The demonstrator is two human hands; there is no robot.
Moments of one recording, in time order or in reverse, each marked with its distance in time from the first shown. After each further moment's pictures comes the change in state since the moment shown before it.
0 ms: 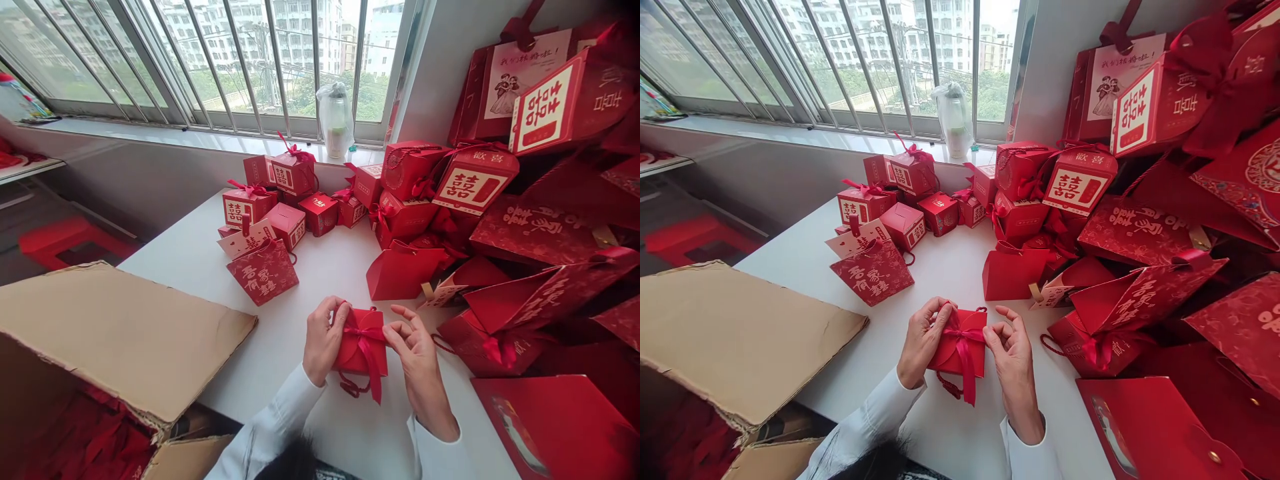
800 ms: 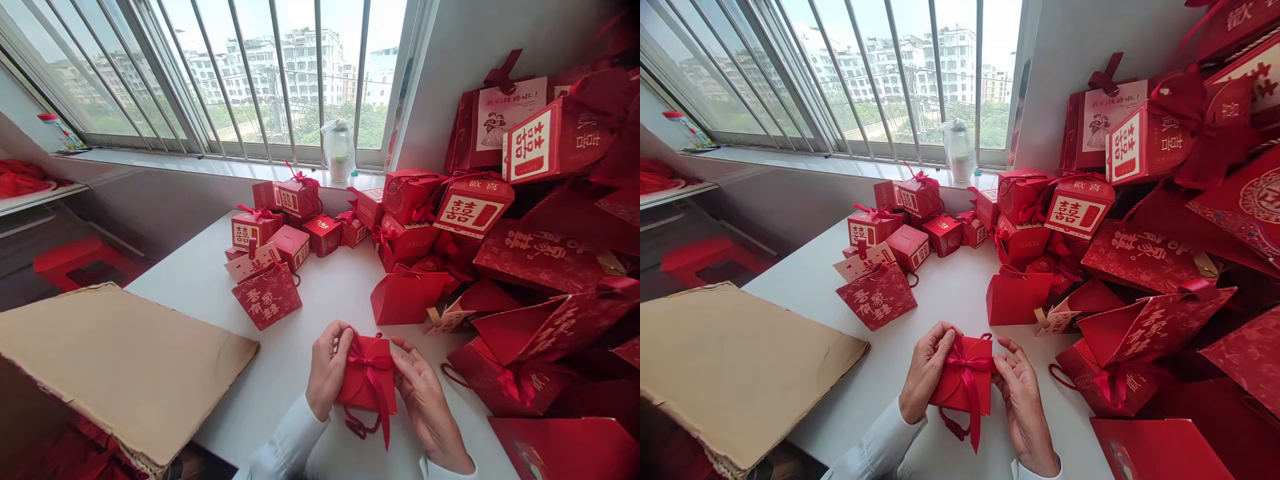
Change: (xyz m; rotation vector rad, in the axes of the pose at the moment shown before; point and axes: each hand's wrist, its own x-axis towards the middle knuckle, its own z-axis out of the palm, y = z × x) left_hand 0.002 0.000 -0.002 -0.071 -0.052 -0.051; right_hand 0.009 0.013 -0.005 0.295 -0.065 0.241
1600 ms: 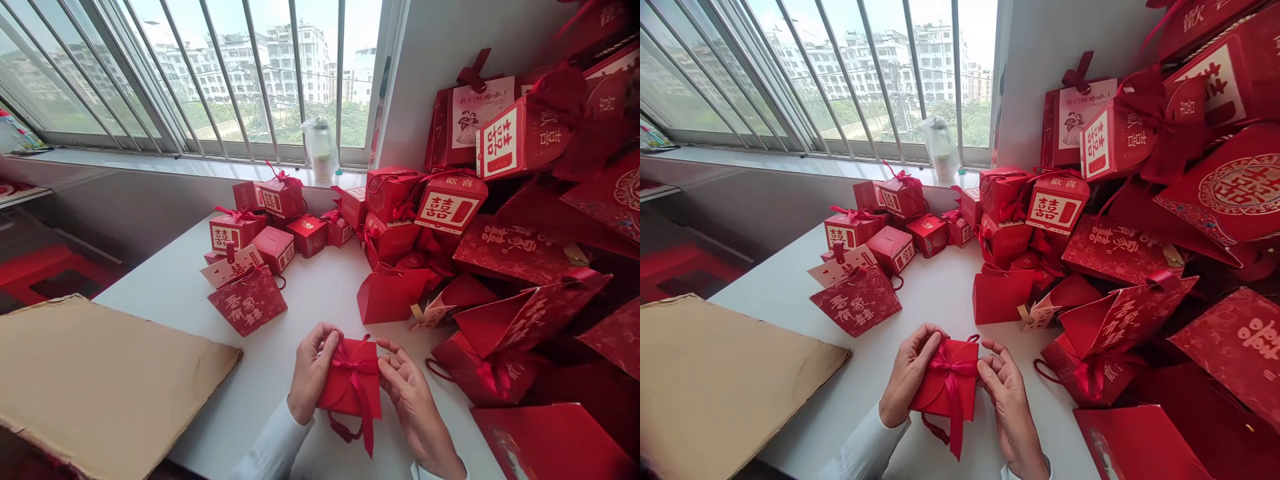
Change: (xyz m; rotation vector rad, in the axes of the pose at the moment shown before) left_hand 0.004 0.000 0.000 -0.084 -0.040 -0.030; right_hand -0.008 -0.006 -0.002 -0.020 -0.056 -0.038
